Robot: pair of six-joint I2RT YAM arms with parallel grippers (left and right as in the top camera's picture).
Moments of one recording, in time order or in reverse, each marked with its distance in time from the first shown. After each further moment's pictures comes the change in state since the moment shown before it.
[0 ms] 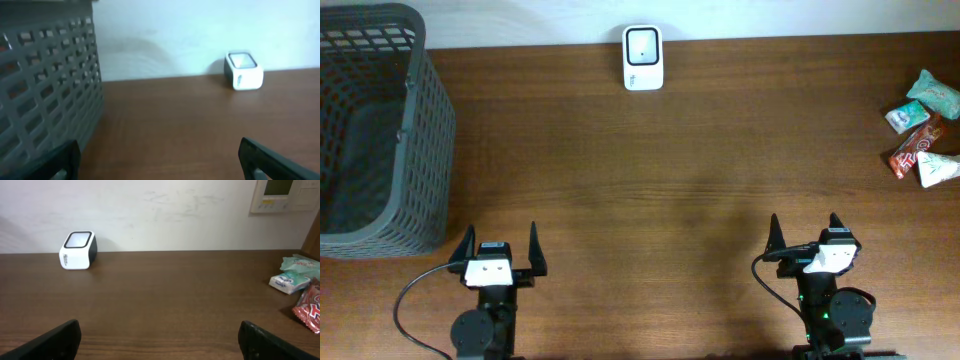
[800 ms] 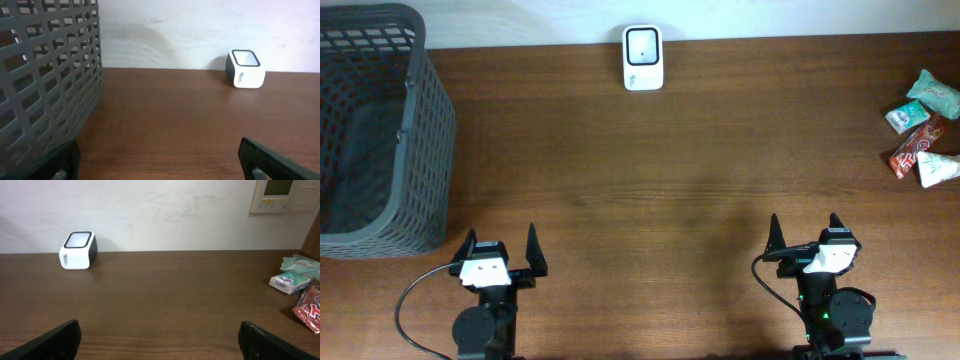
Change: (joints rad) left arm 0.000 0.000 -0.002 -0.023 -0.021 -0.090; right arm 0.000 0.000 0.000 0.000 0.000 0.000
